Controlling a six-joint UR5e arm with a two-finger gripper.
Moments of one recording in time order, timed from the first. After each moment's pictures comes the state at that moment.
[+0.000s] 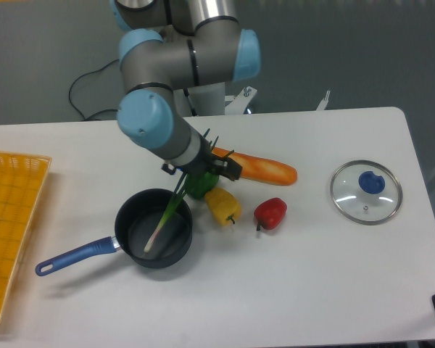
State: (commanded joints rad) arm 2.33 -1.87 -1.61 -1.24 1.90 0.56
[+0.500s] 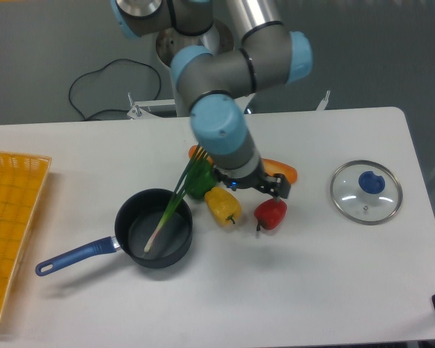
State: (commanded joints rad) arm 2.51 -1.91 -1.59 -1.17 1.74 0.95
